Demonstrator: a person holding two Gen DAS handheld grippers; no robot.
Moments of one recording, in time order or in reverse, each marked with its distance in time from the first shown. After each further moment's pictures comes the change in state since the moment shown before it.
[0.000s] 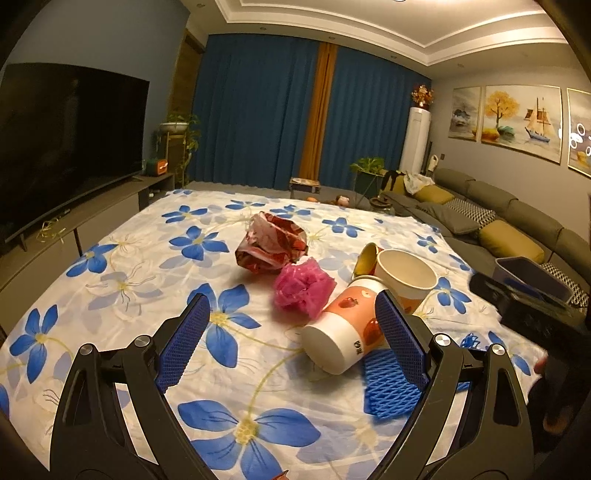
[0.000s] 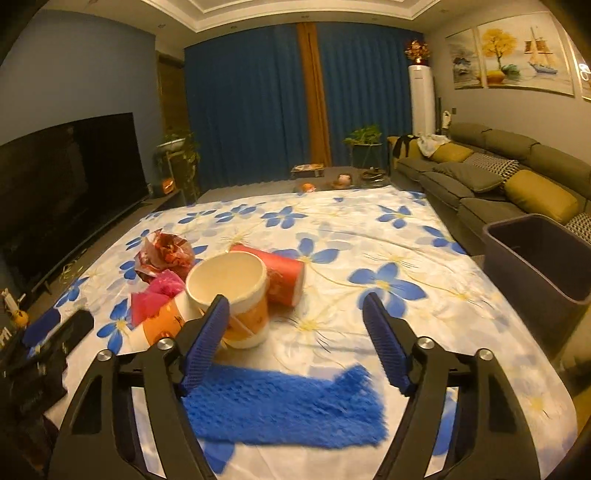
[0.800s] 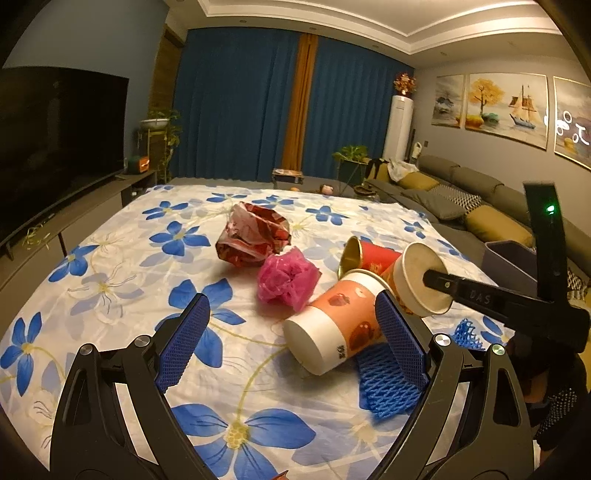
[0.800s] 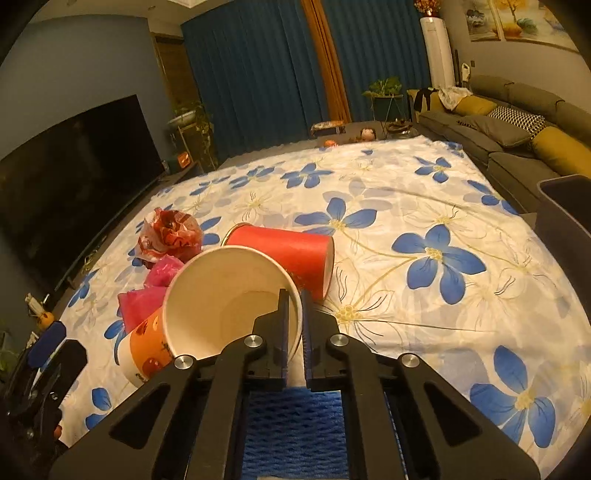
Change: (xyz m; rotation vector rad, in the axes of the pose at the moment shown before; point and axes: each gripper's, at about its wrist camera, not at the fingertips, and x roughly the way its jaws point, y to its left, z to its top) left arm 0.014 -0.007 -0.002 0.050 0.036 -0.067; right arm 0.052 -0.002 -0.004 0.072 0.145 0.102
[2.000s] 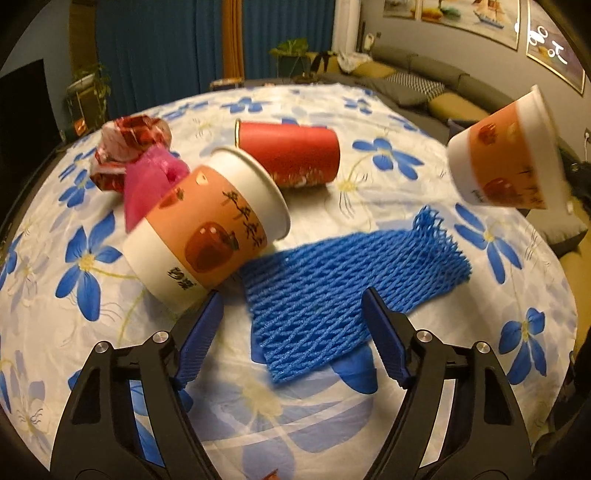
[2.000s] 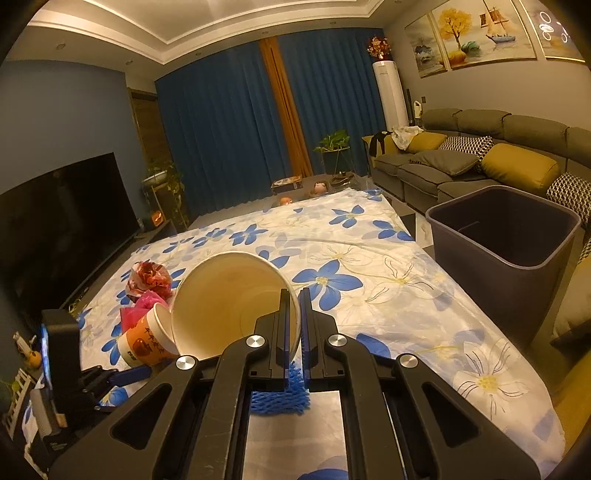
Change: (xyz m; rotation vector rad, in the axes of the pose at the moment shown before) left arm 0.063 -0.080 -0.037 0.209 0.438 -0.120; right arm -0.123 -0.066 -0.025 0.079 -0.224 -0.108
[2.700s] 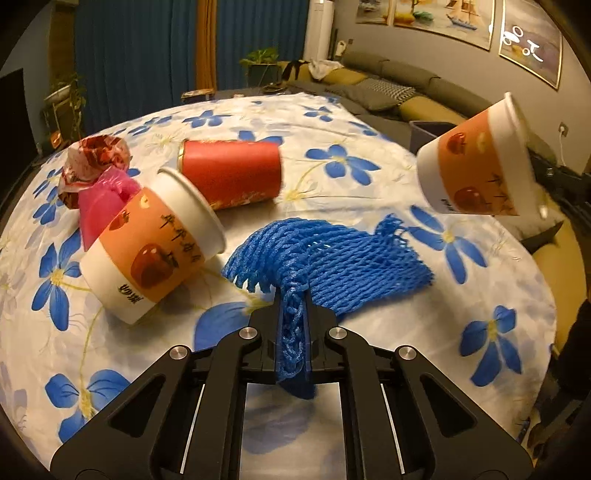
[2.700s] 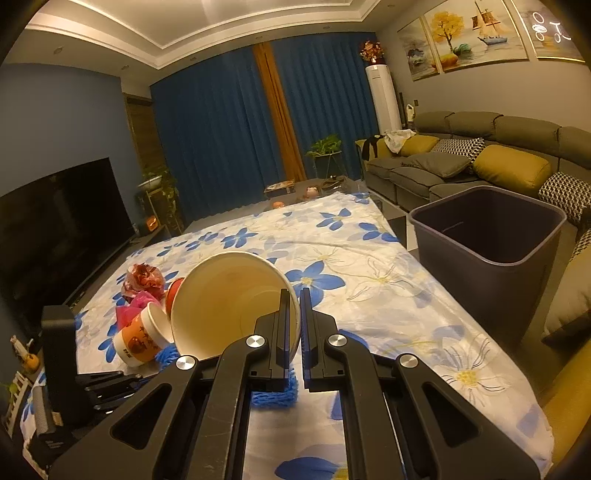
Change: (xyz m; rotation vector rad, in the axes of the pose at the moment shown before) left arm -0.014 -0.030 0.001 0.049 -0.058 -0.118; right arm -0.017 -0.014 -0.001 0.013 -0.016 -0.028
